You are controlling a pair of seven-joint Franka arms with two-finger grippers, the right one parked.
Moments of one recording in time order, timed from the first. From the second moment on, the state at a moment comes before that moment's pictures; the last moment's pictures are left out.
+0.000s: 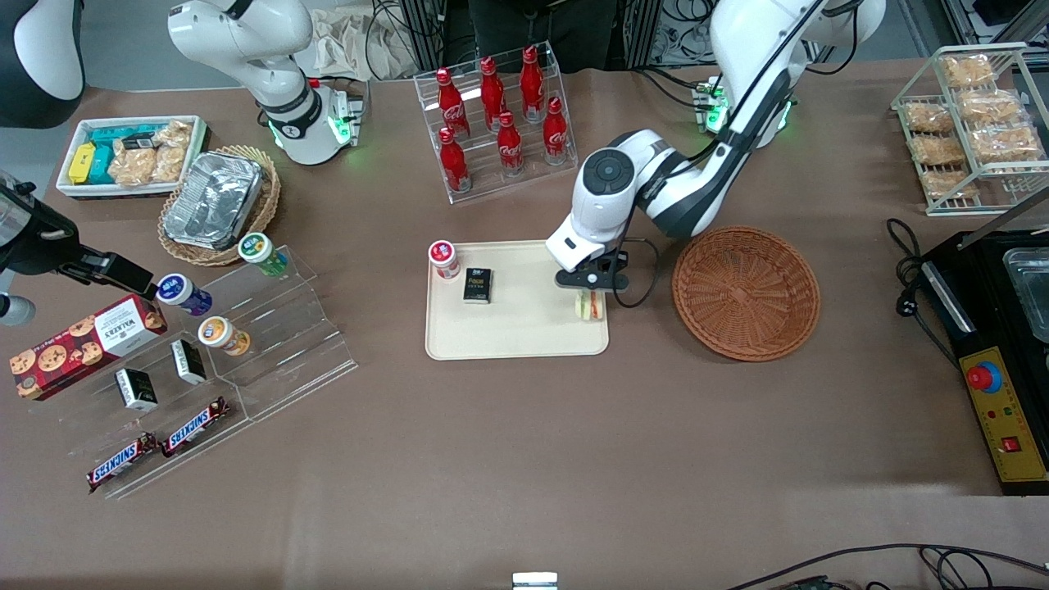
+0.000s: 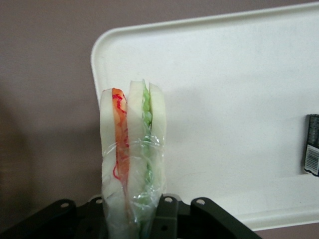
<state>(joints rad) -0.38 0.41 -0.40 -2.06 0.18 2.45 -0.78</state>
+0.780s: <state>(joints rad) -0.38 0.49 -0.37 -2.05 0.21 2.52 -0.78</state>
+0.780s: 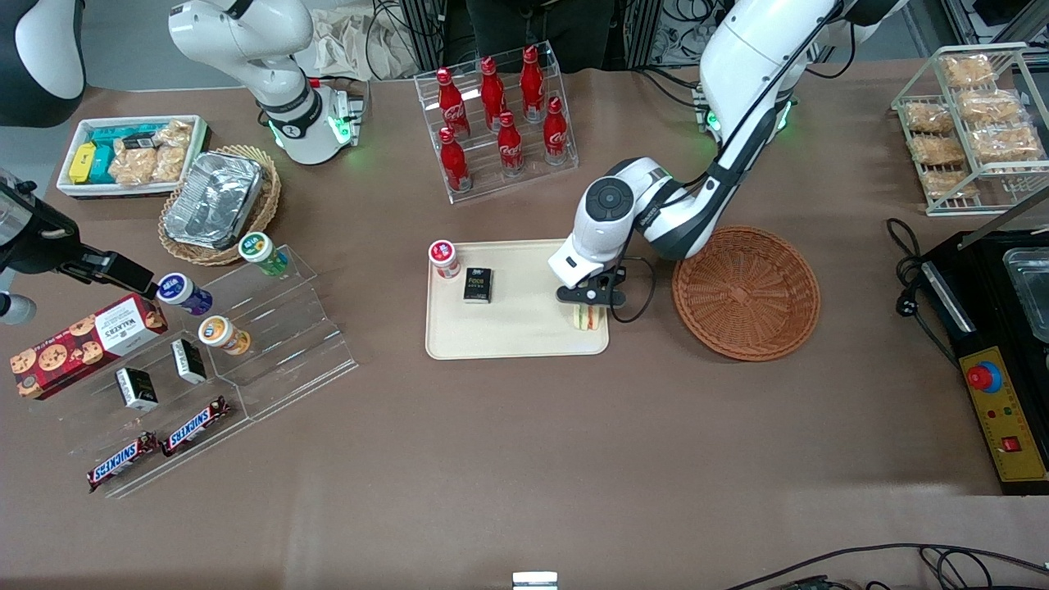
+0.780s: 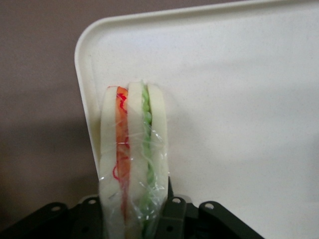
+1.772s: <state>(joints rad) -0.13 -0.04 -0.34 -1.94 0.15 2.05 -0.57</state>
